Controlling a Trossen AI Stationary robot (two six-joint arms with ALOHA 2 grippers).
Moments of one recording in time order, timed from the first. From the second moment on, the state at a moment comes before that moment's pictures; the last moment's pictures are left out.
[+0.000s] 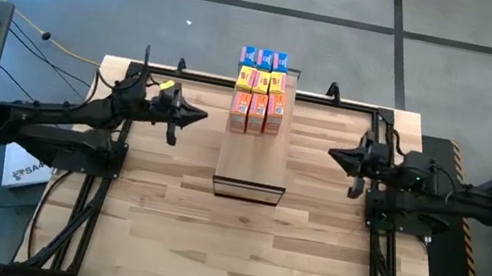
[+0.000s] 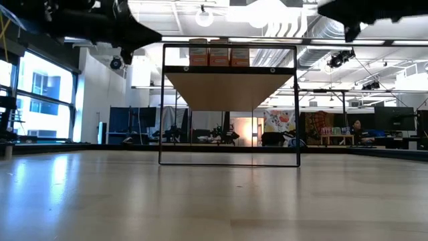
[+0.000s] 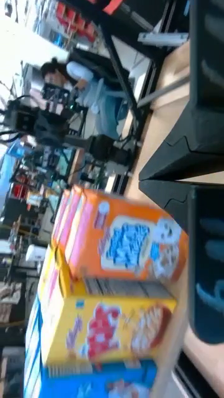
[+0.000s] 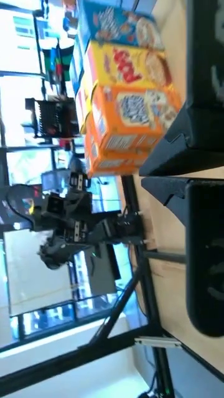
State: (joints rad) left arm 0.42 0.83 0.44 0.36 0.26 -0.21; right arm -0.05 0.42 0.45 0.01 0.13 0.10
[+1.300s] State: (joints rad) left arm 0.84 0.21 0.01 0.29 0.39 -0.30; right arm -0.28 0.00 0.01 0.27 0.14 0.13
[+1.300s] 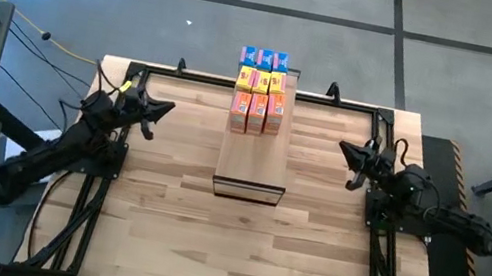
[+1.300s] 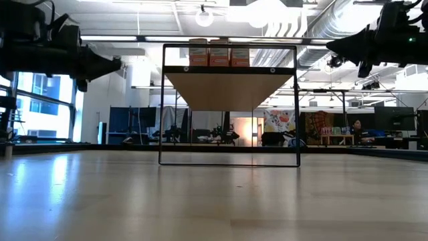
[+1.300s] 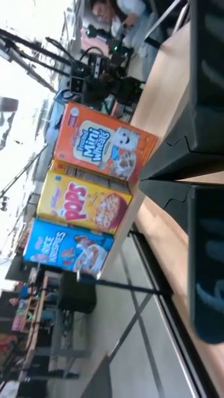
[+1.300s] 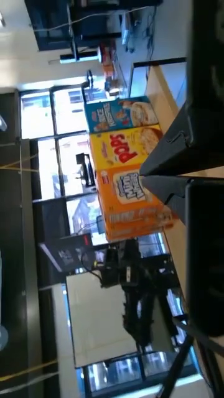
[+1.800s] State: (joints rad) left arm 0.98 0.00 0.01 0.12 0.64 -0.31; right arm -0.29 0.00 0.01 0.20 0.07 0.13
